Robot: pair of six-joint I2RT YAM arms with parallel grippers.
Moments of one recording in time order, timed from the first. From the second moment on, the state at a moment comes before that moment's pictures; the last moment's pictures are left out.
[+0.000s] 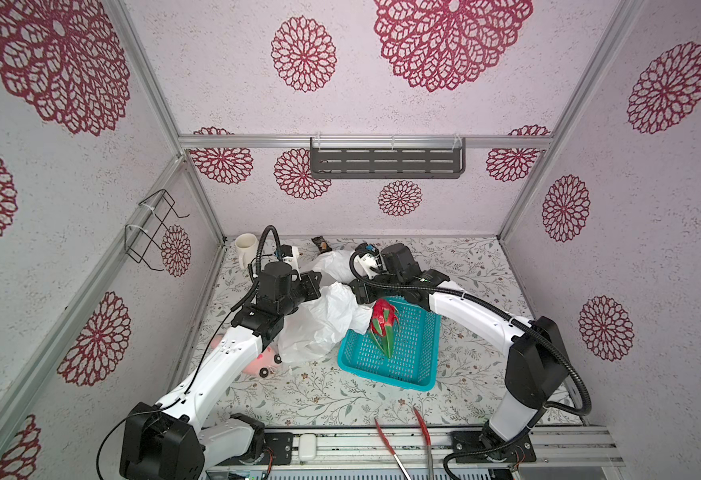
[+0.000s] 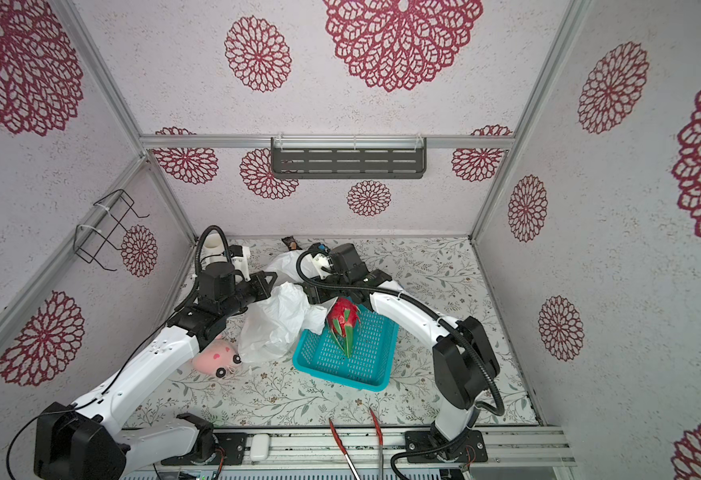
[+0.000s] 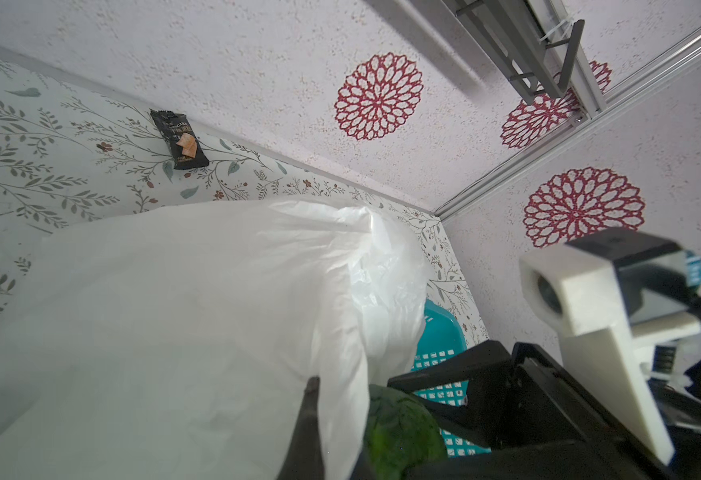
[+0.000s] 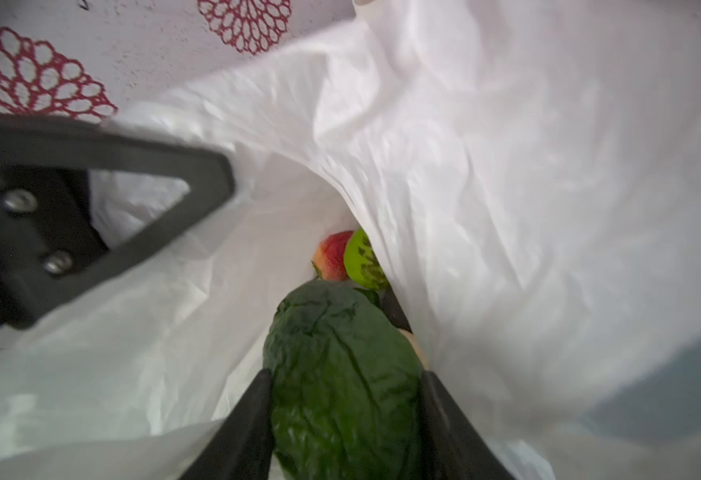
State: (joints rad) left arm -0.37 1.21 0.92 -0.10 0.12 -0.61; right arm 0.70 1.74 1.47 -0.32 -0.48 0.29
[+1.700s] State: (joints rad) left arm -0.38 1.24 0.93 -0.15 0.02 -0.61; right arm 0.52 1.29 0.93 -0.30 -0.12 0.35
